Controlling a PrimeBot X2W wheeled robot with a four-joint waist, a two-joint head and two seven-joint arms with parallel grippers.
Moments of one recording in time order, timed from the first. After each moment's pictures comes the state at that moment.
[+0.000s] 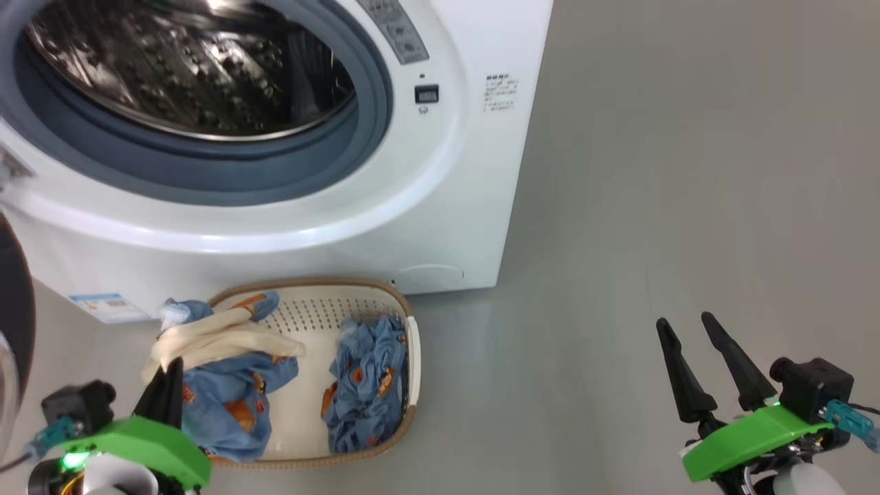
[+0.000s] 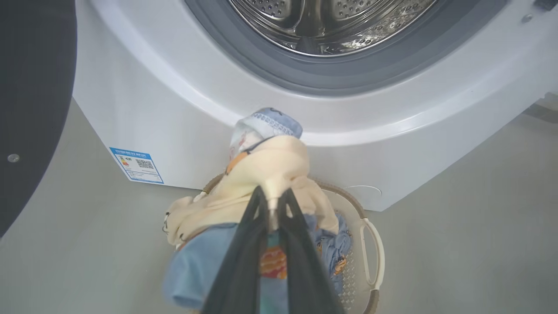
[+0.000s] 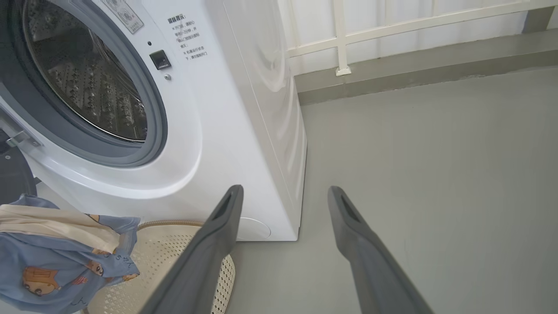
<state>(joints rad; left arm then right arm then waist) -0.32 0.27 -0.27 0.65 -0.67 -0.13 -0.25 -0.14 -0.21 0.11 0.27 0.45 0.13 -0.26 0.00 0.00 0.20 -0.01</state>
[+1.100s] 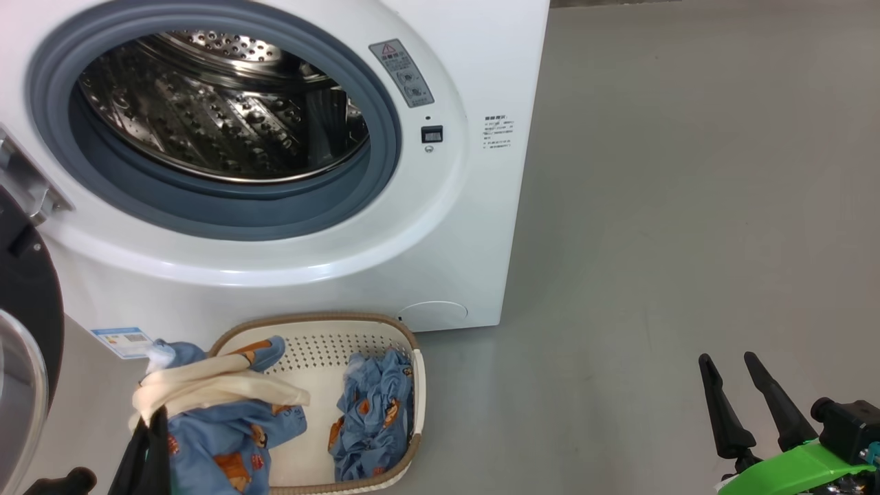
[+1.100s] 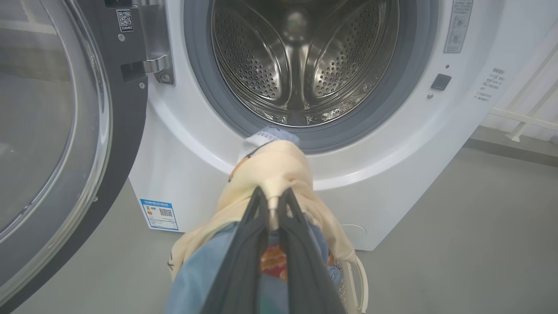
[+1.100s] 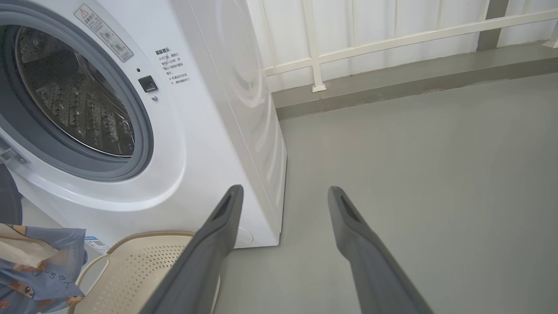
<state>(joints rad) 0.07 0.16 0.01 0.16 -0.42 -0.13 -0.25 -0.02 -0.22 0.02 0.24 0.46 0.13 -0.26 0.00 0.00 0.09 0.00</state>
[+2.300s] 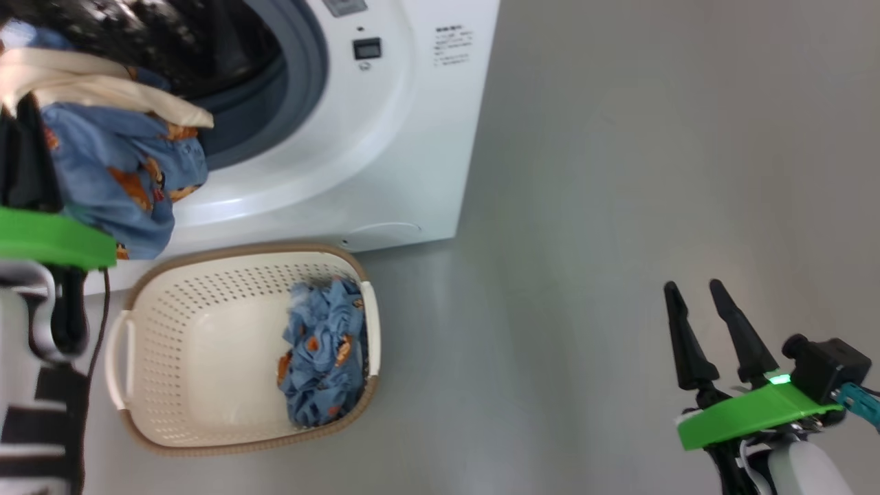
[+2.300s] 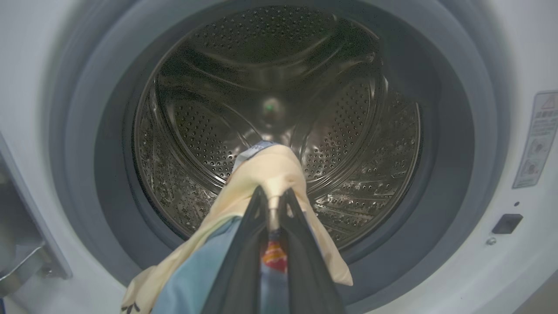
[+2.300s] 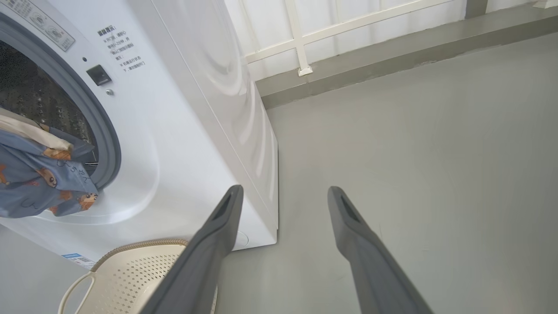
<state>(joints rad) -0.65 0.26 0.00 0.43 -0.41 -0.13 -0.26 -0.15 -0.14 0.04 0.21 0.45 0.13 -0.26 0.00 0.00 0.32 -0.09</state>
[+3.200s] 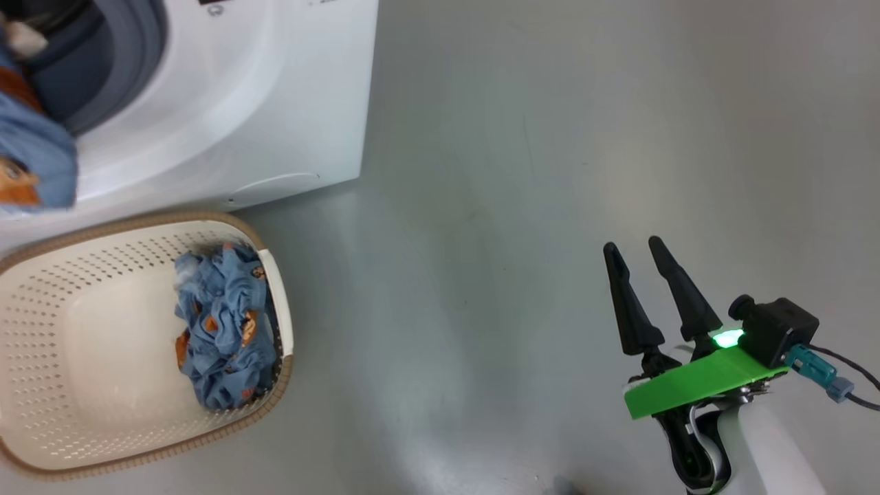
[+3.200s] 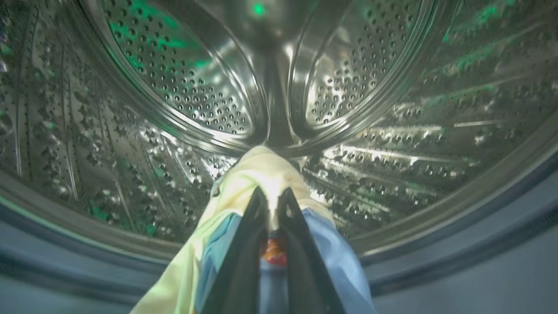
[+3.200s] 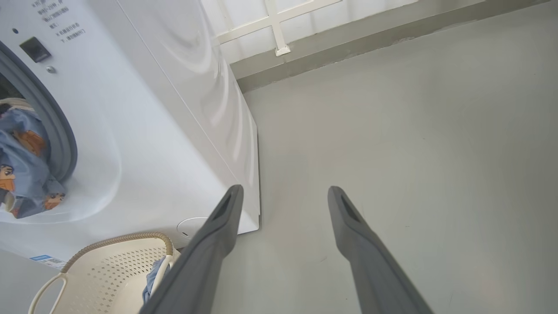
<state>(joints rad) -1.19 0.42 -0.24 1.08 -0.54 -0.13 -0.26 -0.26 -0.07 0.13 0.20 0.44 0.13 -0.26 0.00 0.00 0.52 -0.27</state>
